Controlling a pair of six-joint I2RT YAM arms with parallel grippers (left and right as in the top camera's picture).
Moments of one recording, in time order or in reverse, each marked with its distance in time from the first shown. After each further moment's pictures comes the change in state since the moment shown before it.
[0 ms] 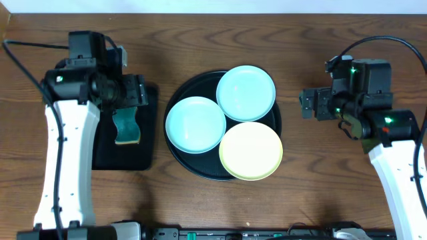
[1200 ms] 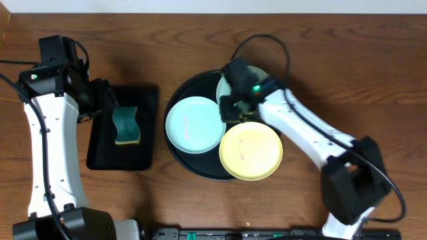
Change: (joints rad) left arm 0.183 0.048 0.001 -0.060 -0.169 -0.096; right arm 0.530 0.633 0.275 0.014 0.011 0.518
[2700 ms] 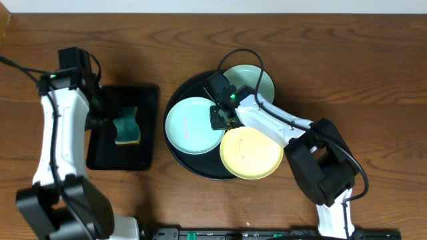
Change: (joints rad) left arm 0.000 0.108 -0.170 0.134 -0.004 0.040; right arm 0.062 0.200 0.010 0.105 0.112 0.037
